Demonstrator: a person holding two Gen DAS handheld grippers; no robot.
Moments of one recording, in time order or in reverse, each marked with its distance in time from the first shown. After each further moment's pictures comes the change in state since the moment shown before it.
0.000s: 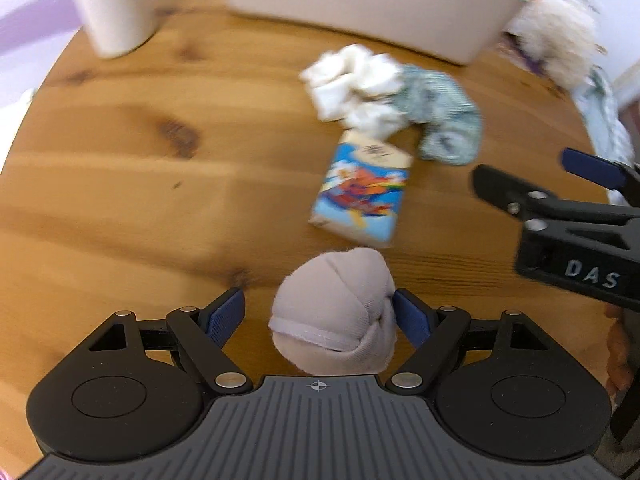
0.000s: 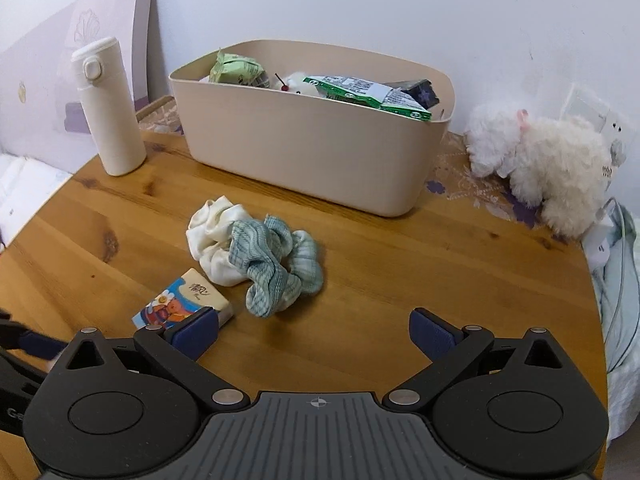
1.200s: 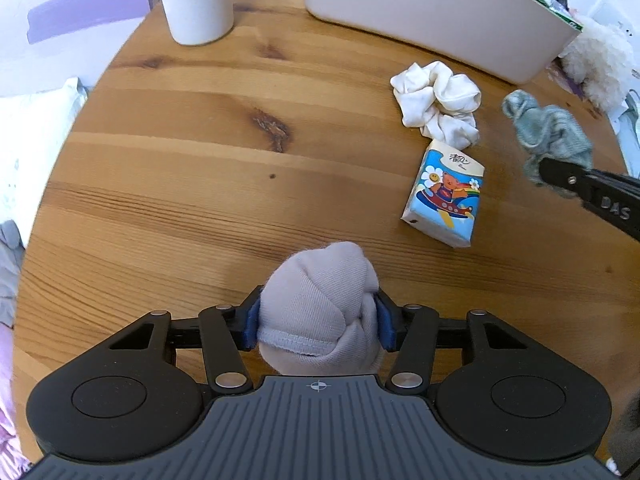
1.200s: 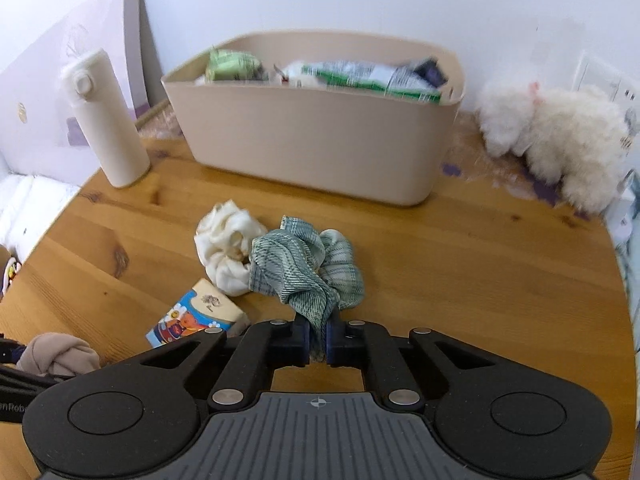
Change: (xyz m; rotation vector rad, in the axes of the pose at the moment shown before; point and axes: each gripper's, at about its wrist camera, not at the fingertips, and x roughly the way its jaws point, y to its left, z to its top) left arm -0.017 0.033 -0.011 -0.003 -0.067 0.089; right arm -0.003 -0.017 0.004 0.103 0.003 0.097
